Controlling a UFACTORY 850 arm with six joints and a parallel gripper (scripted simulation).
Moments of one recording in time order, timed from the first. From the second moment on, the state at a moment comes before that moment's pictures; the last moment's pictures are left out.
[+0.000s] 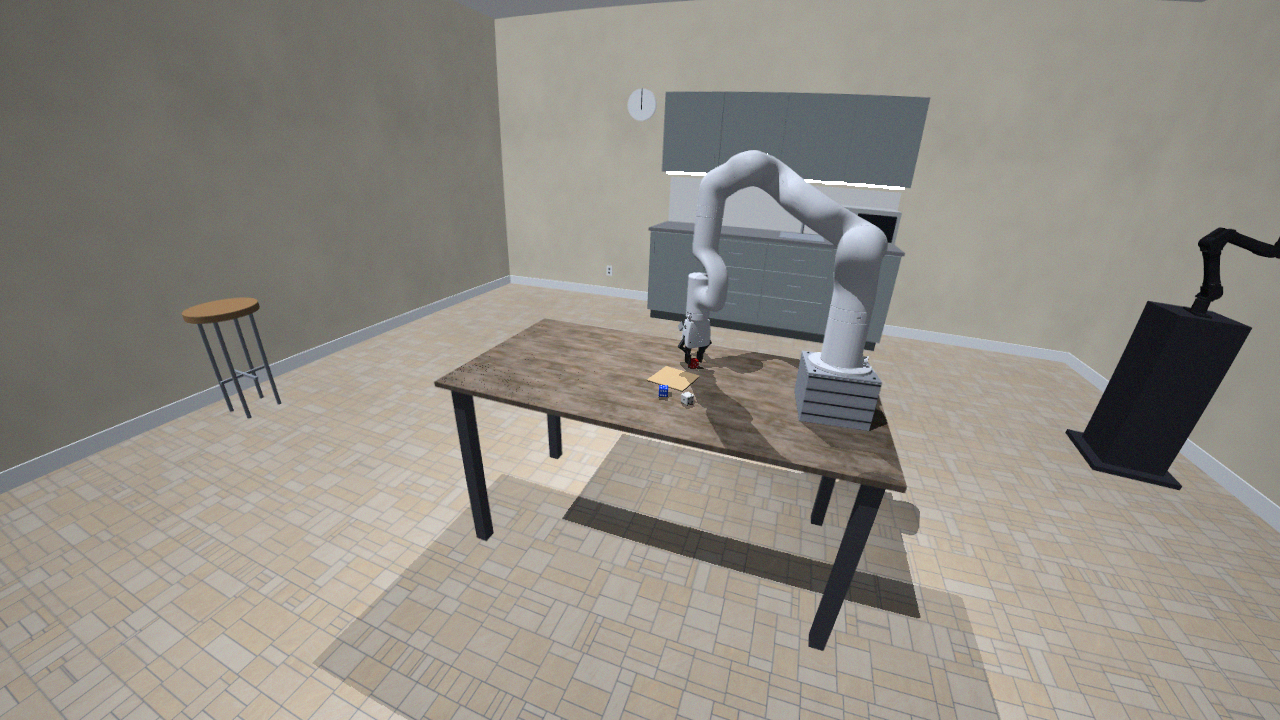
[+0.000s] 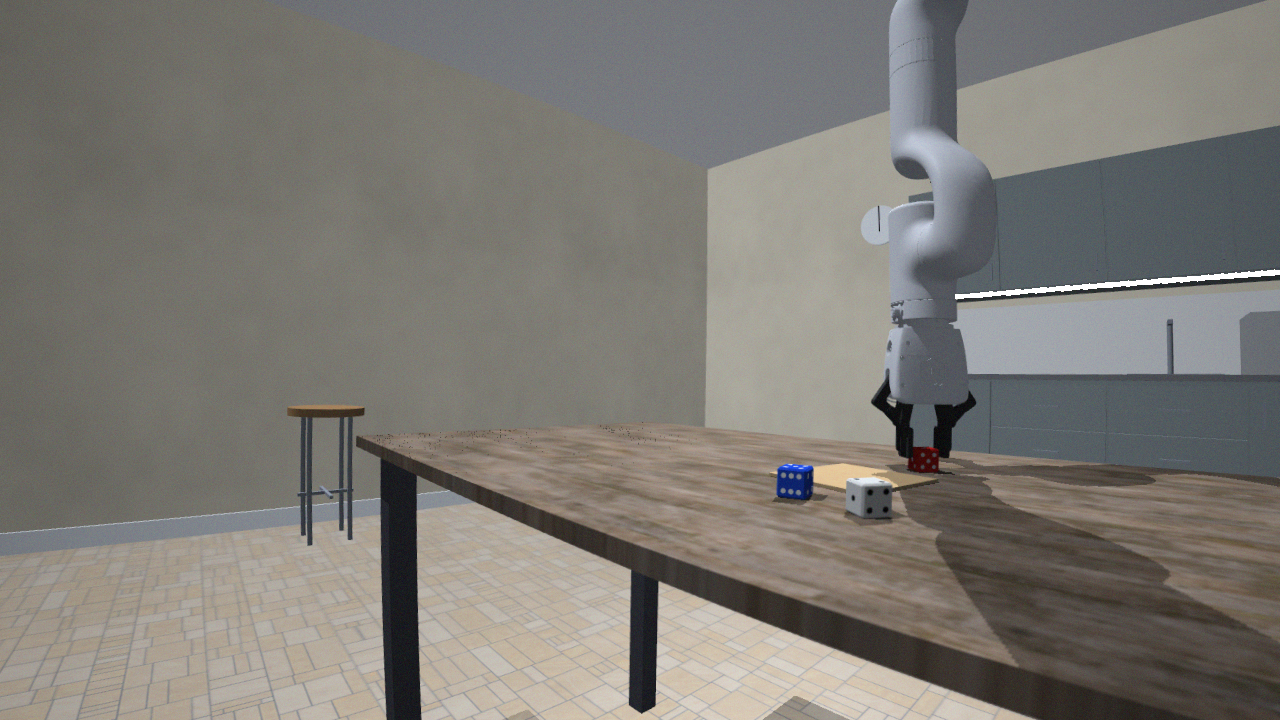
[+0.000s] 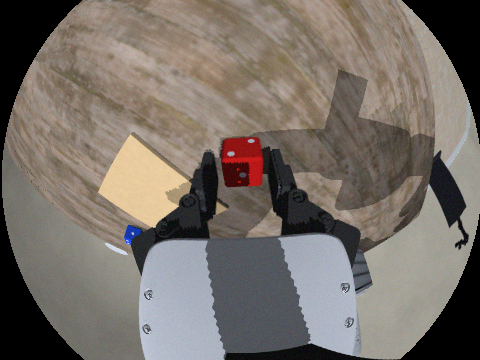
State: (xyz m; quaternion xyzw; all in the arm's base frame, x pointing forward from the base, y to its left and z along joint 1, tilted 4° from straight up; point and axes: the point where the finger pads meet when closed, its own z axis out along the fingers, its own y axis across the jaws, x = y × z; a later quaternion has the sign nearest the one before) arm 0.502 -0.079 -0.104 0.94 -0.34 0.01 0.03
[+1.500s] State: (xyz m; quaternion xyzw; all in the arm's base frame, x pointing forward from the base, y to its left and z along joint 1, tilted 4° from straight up) arm 0.502 -0.080 -0.120 0.94 -0.34 0.01 0.03
